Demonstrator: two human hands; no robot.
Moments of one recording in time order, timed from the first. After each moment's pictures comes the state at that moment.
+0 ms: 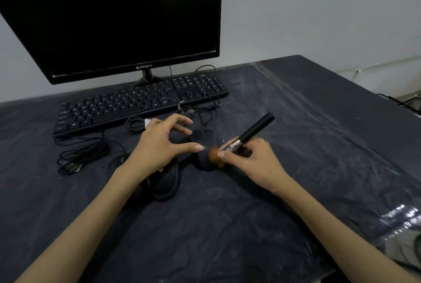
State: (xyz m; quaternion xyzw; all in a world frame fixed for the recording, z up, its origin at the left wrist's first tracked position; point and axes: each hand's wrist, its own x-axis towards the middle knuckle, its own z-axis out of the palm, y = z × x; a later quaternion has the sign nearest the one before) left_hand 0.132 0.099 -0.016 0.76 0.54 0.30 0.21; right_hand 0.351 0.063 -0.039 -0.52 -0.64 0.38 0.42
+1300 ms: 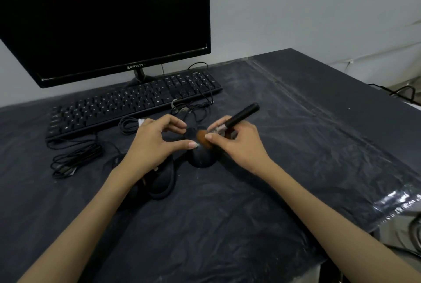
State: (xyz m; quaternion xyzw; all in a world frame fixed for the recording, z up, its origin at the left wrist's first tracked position) left_hand 0.136 0.094 -0.010 0.75 0.53 0.32 0.21; right_hand 0.334 0.076 -0.027 -0.53 -0.64 0.32 0.46
